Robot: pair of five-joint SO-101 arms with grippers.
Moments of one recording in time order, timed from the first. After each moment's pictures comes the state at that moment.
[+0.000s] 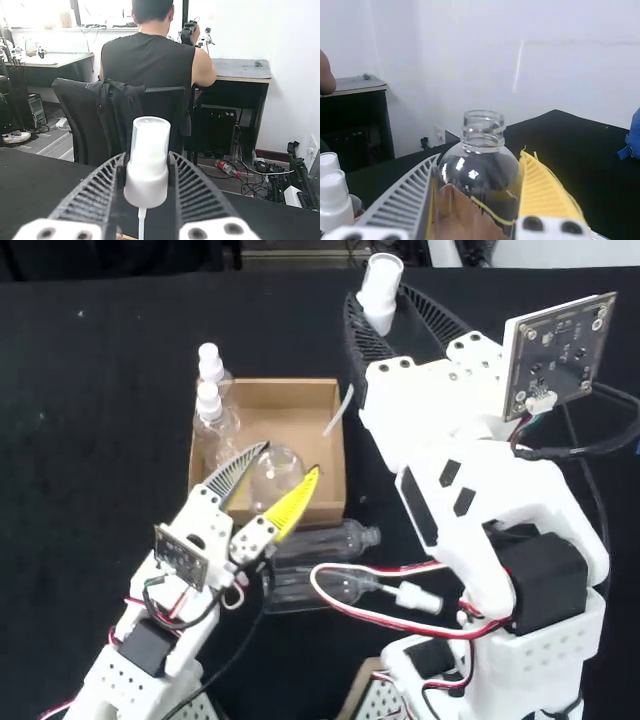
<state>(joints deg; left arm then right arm) 26.7 -103.8 96.1 7.0 -3.8 -17.7 -43.3 -2.2 57.1 -1.9</state>
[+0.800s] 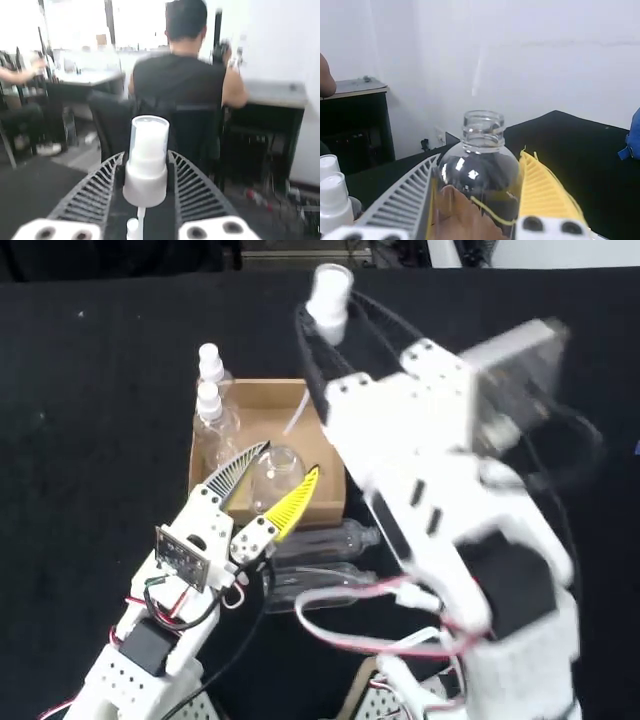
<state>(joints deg) 26.9 -103.8 96.1 6.7 -4.2 -25.1 -52.0 10.7 44.7 -1.9</state>
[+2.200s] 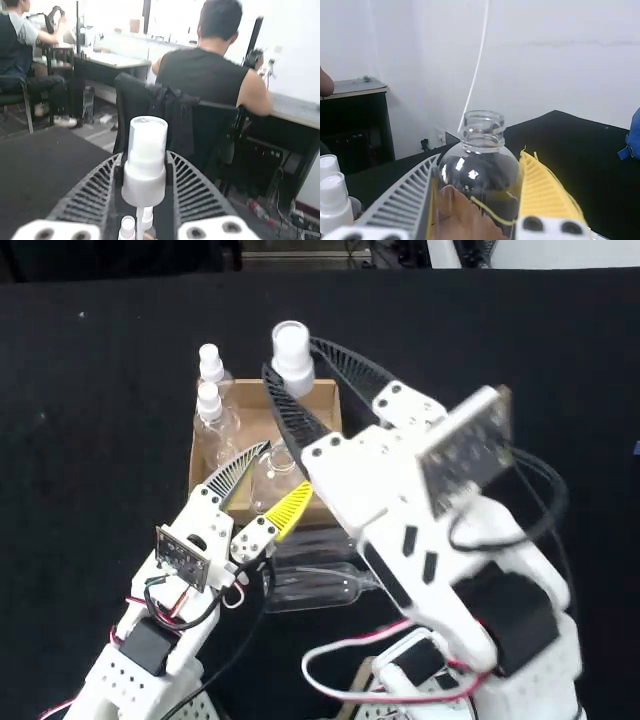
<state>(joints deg) 26.9 -103.8 96.1 6.7 -4.2 -33.1 -55.3 14.3 48.0 7.3</state>
